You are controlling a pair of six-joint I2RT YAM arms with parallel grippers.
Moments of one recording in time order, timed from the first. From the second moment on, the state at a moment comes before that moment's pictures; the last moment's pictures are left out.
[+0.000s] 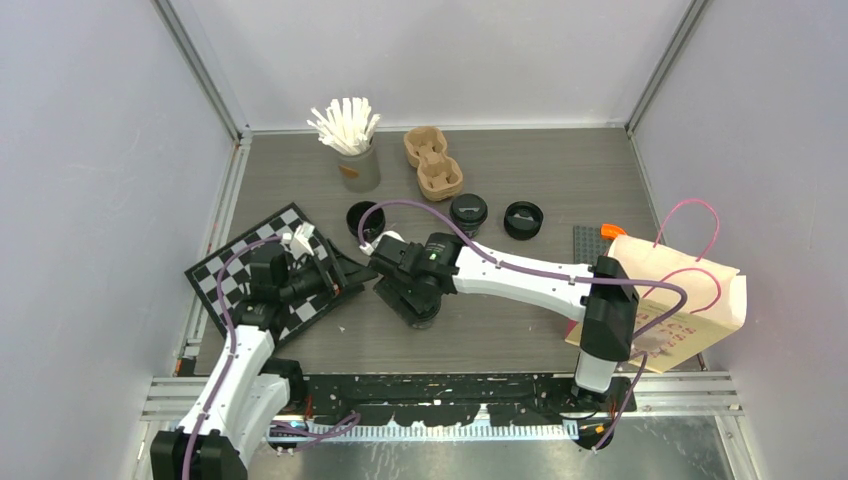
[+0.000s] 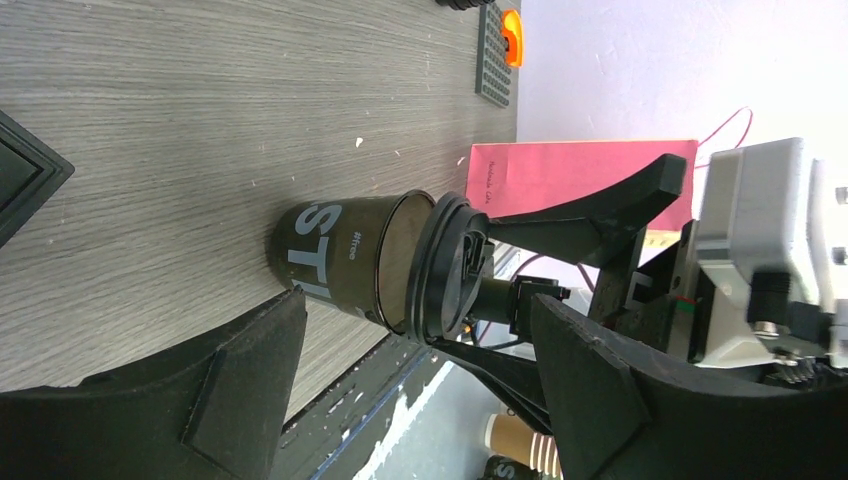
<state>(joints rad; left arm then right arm) -0.07 0.74 0.40 -0.16 0.81 -0.89 1.18 1.76 1.57 -1.02 0.24 0.32</state>
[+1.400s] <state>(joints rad) -0.07 0.81 0.39 -0.12 0.84 -0.85 1.12 1.84 1.60 -1.03 0.18 0.28</state>
